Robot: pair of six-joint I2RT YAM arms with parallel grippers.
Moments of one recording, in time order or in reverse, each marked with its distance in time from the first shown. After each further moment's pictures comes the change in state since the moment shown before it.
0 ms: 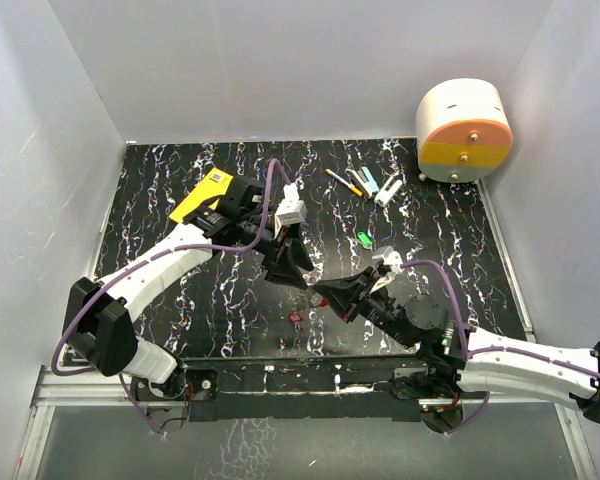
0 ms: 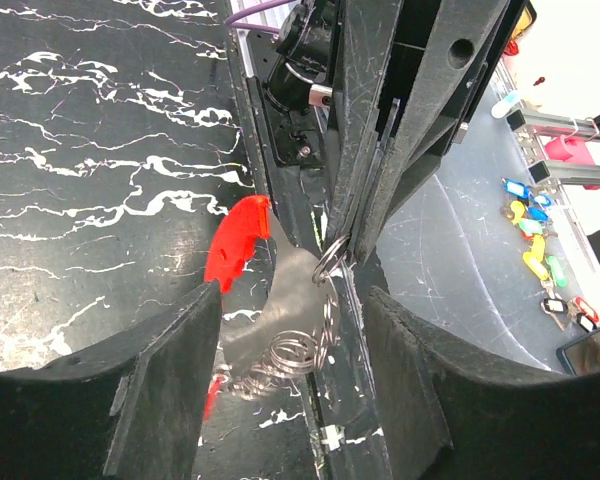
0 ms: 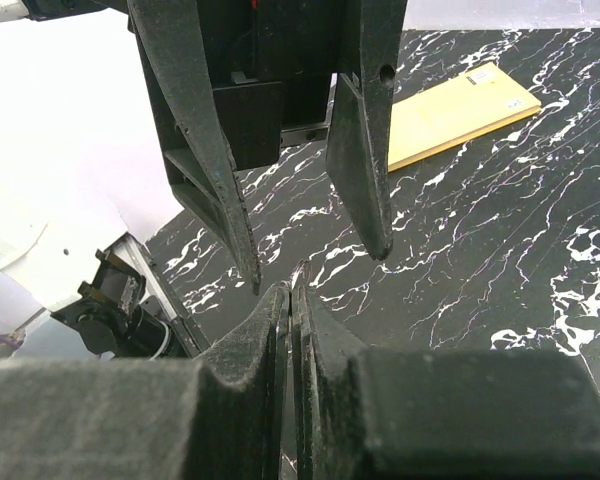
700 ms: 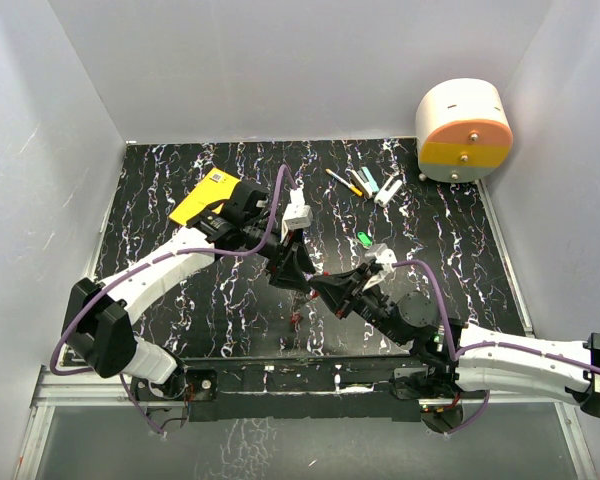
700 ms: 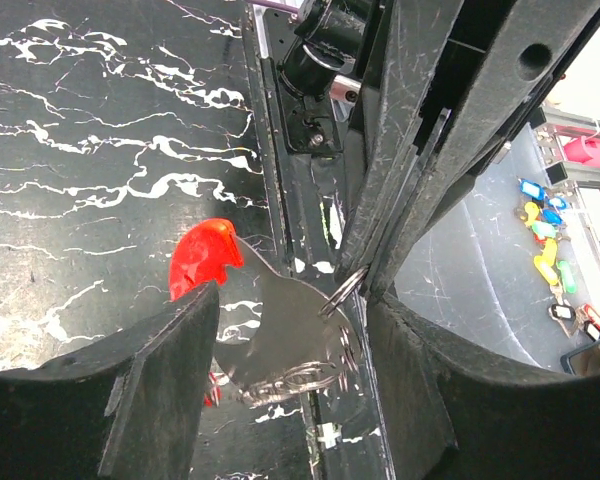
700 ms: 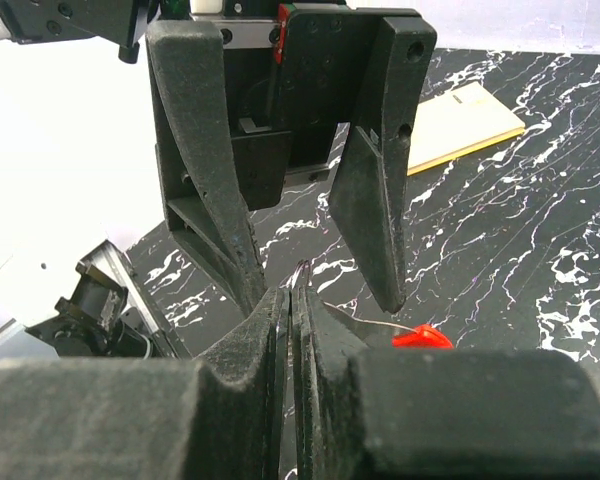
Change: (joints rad) left arm -0.033 -0.006 -0.023 0.028 -0.084 -0.053; right arm 0.014 0.085 0.037 0.053 0.034 -0.056
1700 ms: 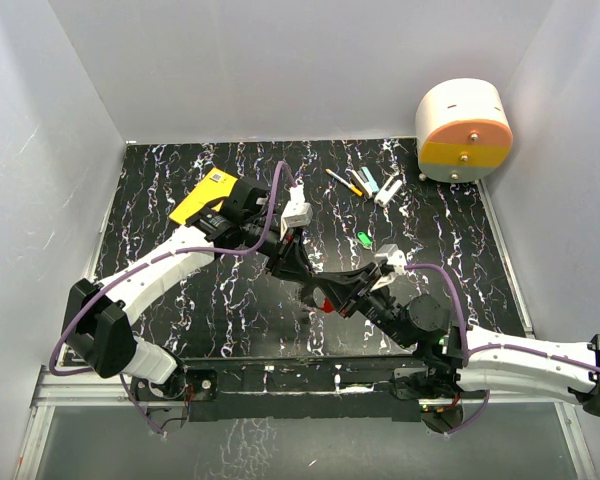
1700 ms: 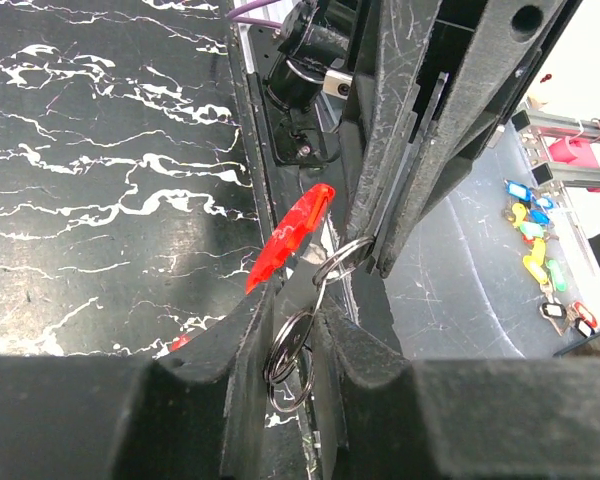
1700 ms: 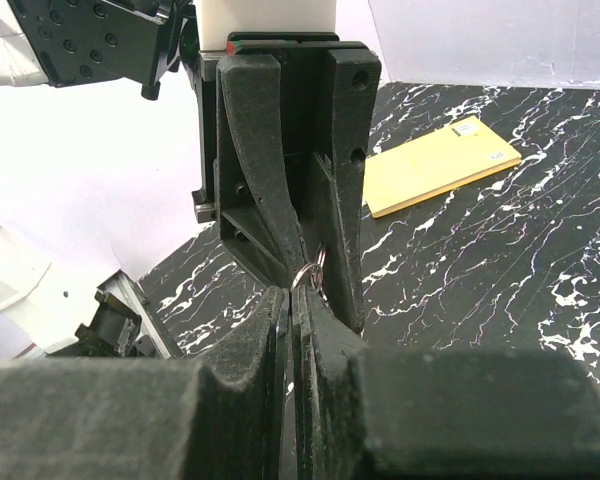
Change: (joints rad) left arm 0.000 -0.003 0.027 -0.008 0.025 0.000; right arm 0.027 -0.041 -0.002 0.043 0.051 -0.014
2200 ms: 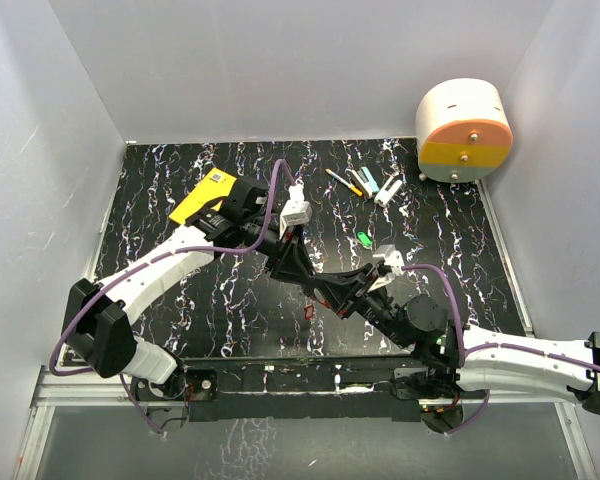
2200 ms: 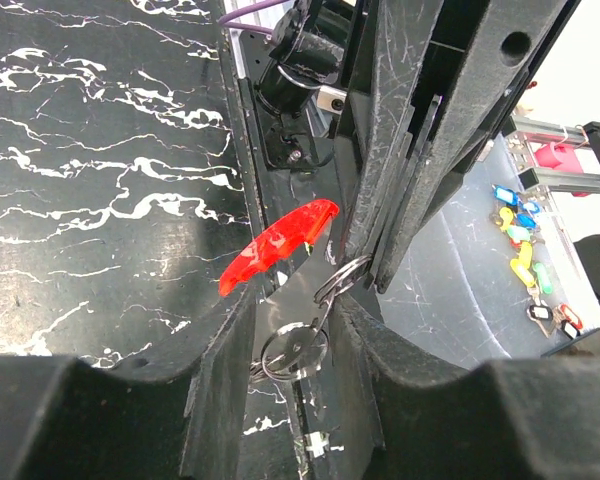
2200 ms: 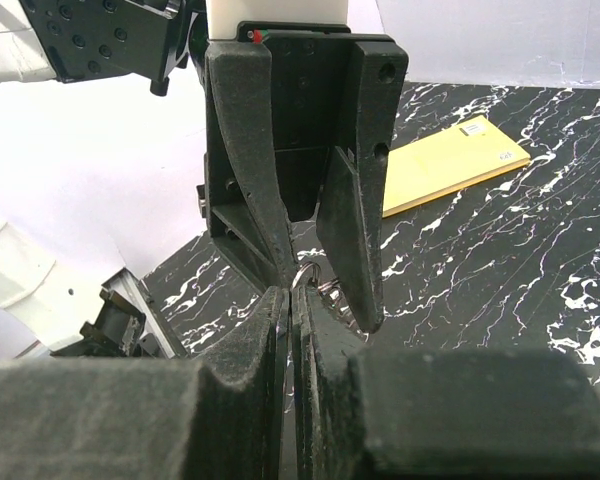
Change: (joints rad) left arm 0.000 0.000 0.000 0.008 0.027 -0.019; right arm 0.007 0.017 -0.003 0.026 -0.005 -0.002
